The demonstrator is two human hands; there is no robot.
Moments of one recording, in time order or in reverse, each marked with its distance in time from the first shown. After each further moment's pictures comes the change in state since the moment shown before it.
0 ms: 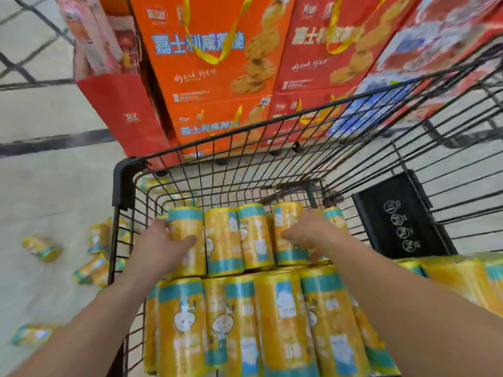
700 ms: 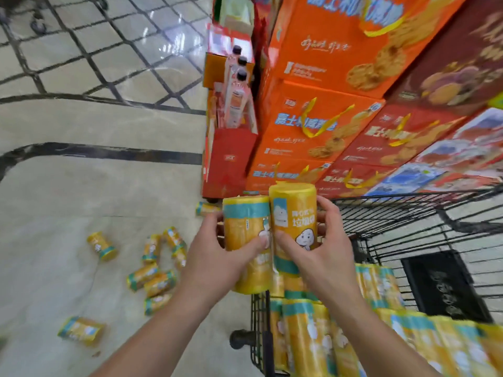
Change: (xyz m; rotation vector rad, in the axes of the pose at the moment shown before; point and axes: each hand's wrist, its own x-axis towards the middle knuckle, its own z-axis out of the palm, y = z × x) left_hand -0.059 -0.096 -0.217 -0.765 0.056 0.263; right_hand -0.232 -0.221 0.098 0.471 0.513 -0.710
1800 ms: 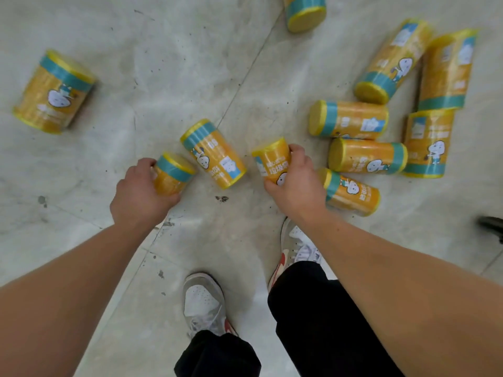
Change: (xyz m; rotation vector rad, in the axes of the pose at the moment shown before) left_hand 0.086 -0.777 -0.343 0.661 0.347 -0.908; right_hand -0.115 0.365 0.751 -0.653 -0.972 0.020
